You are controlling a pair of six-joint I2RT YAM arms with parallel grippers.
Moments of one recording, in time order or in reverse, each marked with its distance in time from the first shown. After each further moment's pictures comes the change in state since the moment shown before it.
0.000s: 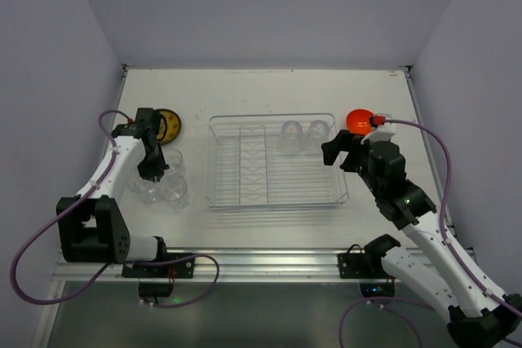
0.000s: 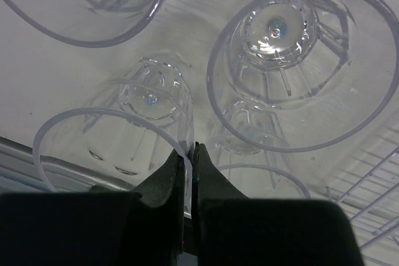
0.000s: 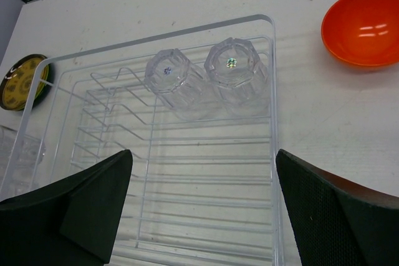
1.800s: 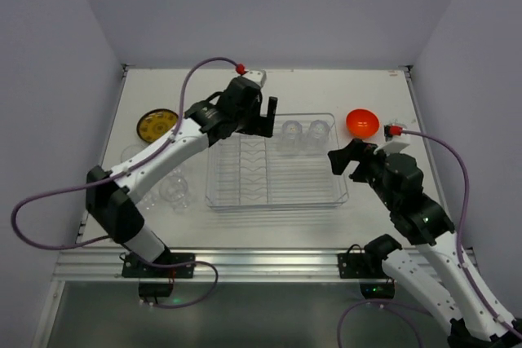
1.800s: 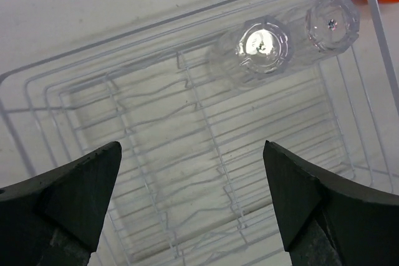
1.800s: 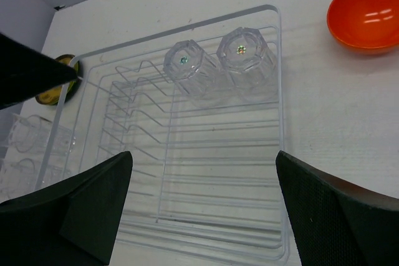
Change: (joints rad) left arm -0.700 0.174 0.476 0.332 -0.004 -0.043; right arm 0.000 -0.127 0.028 -0.135 -0.046 0.058
